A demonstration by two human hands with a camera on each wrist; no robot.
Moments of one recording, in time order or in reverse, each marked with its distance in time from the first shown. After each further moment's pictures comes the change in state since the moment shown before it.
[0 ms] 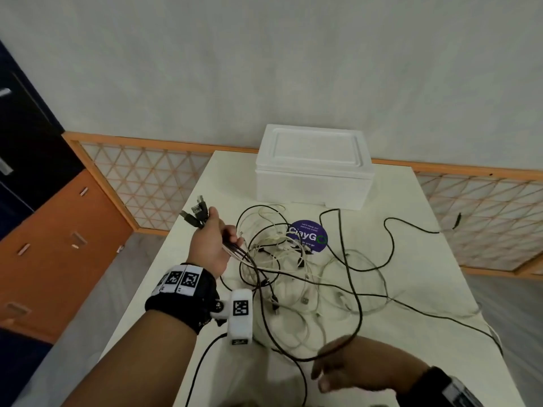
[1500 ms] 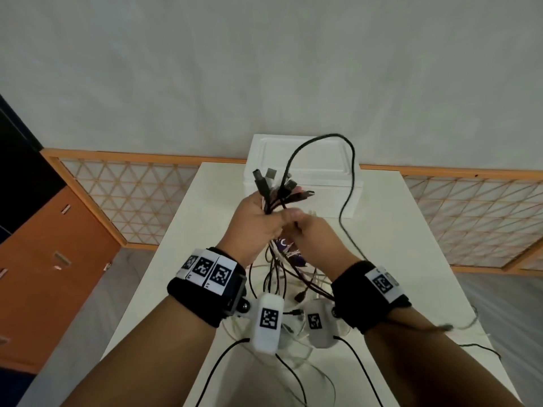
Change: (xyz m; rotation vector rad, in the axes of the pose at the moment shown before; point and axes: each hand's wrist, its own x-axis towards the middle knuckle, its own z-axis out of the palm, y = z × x) left_hand -0.033 0.015 0.094 0.384 -0.648 0.297; right_hand 0.069 -0.083 -0.130 0.082 0.920 -0.194
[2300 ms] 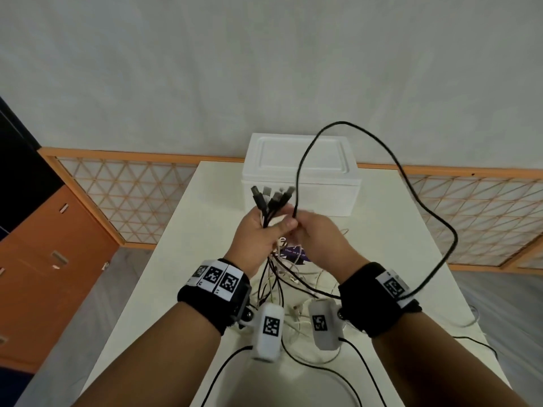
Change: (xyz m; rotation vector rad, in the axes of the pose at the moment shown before) left_hand -0.007 -0.033 0.002 0.081 0.134 -0.061; right_hand -0.008 0.002 -0.010 0.003 0.001 -0.022
